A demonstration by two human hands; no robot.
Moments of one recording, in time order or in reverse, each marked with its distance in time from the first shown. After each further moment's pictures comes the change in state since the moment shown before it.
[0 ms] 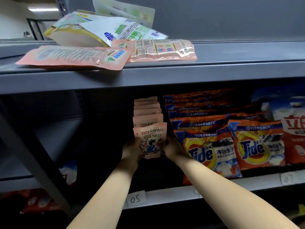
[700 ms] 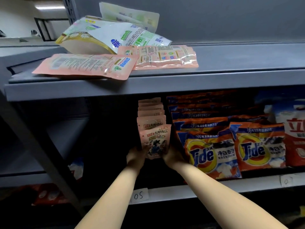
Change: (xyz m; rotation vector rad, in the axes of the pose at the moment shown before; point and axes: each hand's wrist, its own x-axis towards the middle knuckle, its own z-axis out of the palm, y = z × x) left_hand -0.003 -0.018 -0.013 0.355 -0.058 0.134; right_hand -0.023 0.005 0.010 -0.160 -0.039 -0.013
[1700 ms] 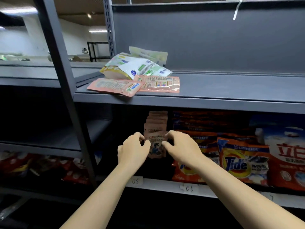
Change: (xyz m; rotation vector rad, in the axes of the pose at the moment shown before) left_hand -0.191 0.137 -0.016 0.745 0.339 0.276; right_hand -0.143 -0.079 -0.152 -0.377 0.041 -0.478
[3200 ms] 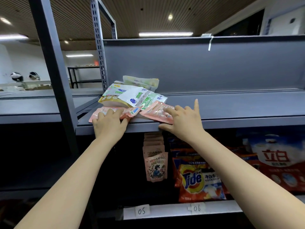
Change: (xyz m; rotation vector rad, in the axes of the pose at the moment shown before) left_hand 0.131 0.003 -0.111 0.442 0.203 0.278; right_hand 0.064 -0.064 -0.083 -0.684 0.357 0.025
